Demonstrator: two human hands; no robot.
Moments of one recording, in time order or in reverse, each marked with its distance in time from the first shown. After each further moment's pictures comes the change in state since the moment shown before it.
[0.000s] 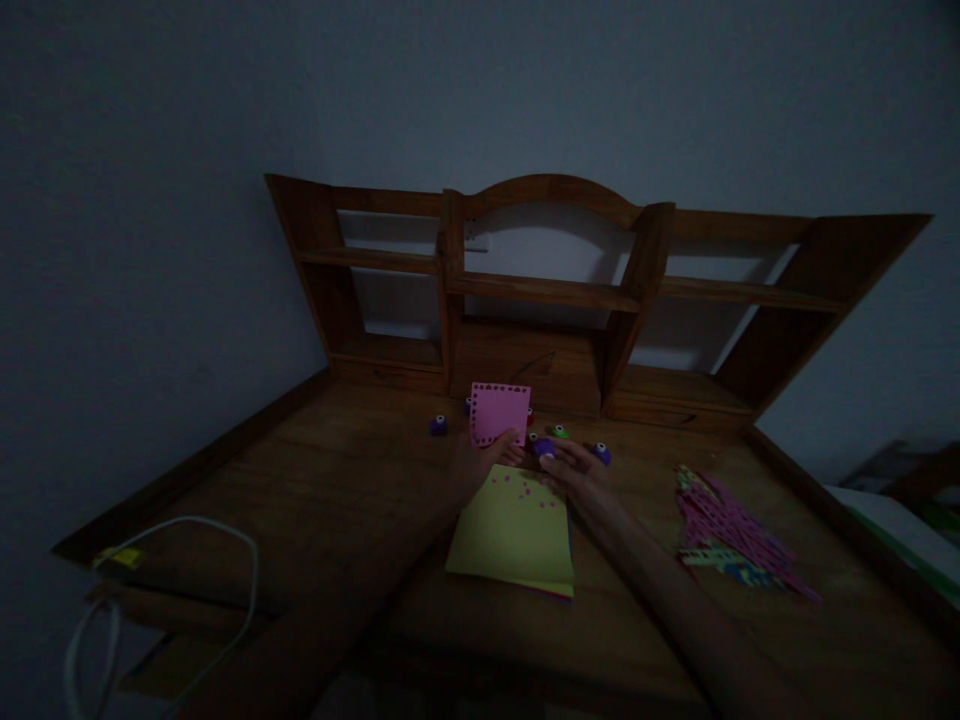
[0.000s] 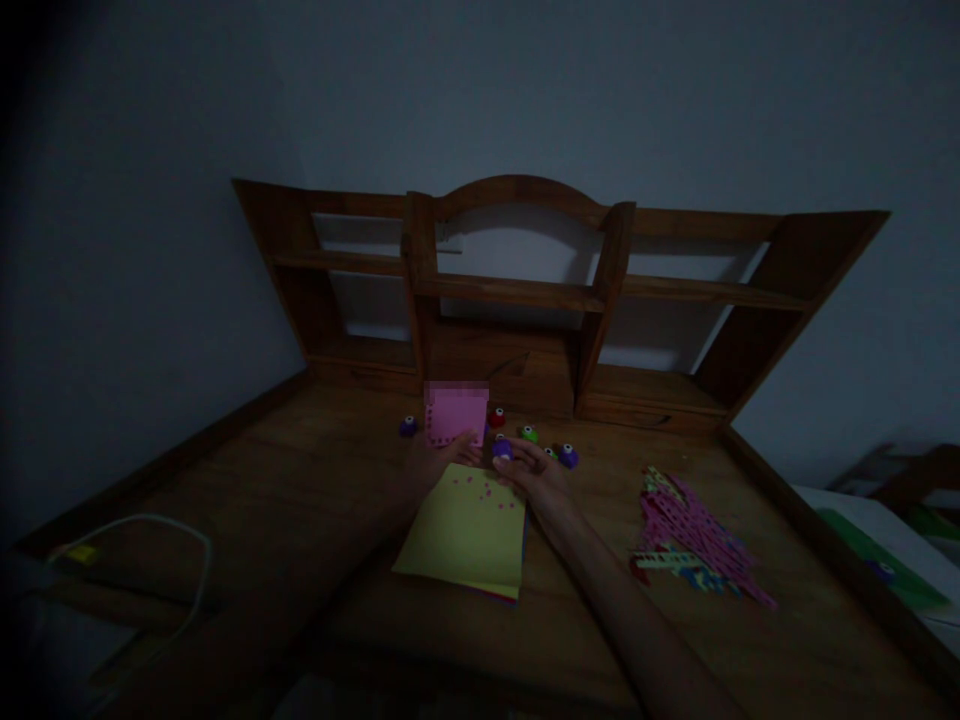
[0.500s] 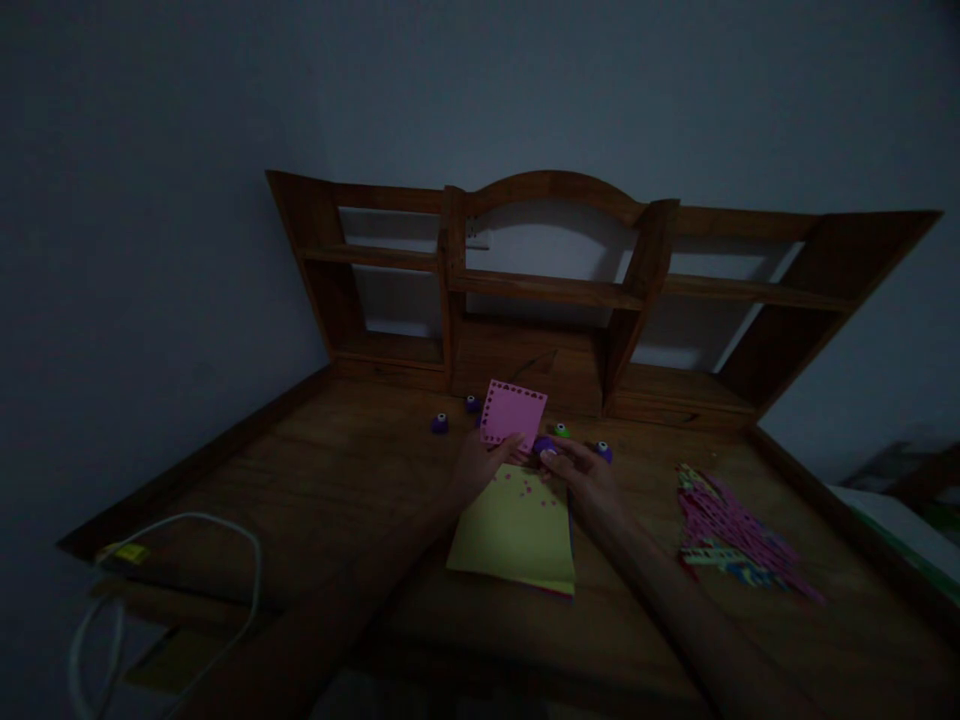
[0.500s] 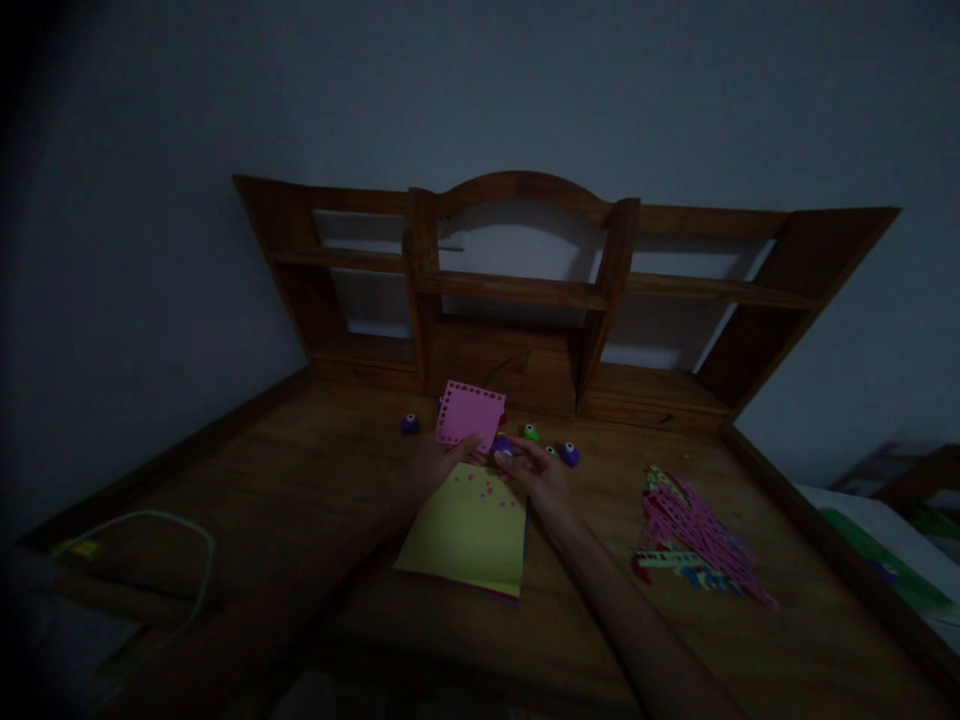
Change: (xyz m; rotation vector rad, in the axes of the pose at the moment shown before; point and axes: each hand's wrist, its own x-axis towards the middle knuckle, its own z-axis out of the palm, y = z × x) left_hand -0.001 -0.005 -0.002 0.082 -0.110 0.127; right_hand 0.002 0.003 0.001 -0.120 0.007 -0.095
